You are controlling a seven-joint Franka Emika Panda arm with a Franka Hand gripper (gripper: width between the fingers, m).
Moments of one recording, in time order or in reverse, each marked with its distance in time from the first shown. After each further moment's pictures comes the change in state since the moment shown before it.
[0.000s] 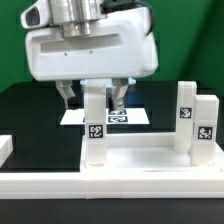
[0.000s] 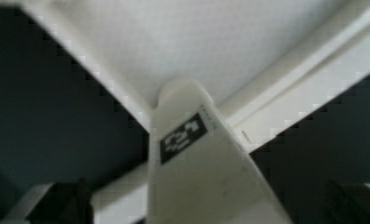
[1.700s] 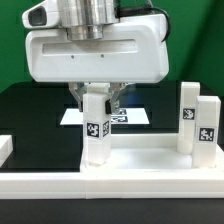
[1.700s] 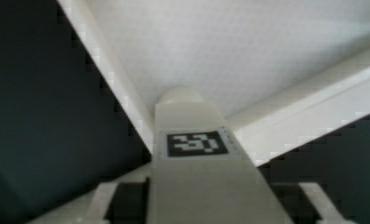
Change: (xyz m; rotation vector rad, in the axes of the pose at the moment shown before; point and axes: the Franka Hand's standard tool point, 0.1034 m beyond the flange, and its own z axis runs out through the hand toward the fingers) arm -0.003 -0.004 0.007 -0.044 -0.041 0.195
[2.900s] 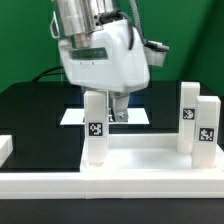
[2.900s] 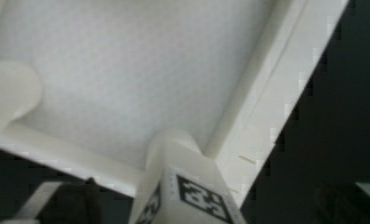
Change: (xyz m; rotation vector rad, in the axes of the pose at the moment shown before) arm -0.009 -0.007 0.007 0.105 -0.031 0.397
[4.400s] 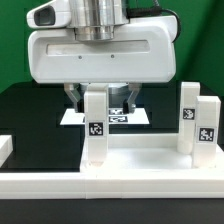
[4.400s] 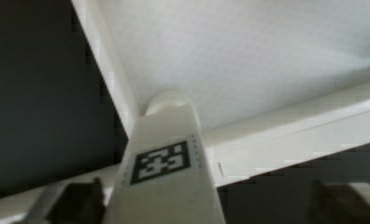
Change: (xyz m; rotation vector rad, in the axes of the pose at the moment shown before) arm 0.004 -0.002 -0.006 -0.130 0.019 -0.599
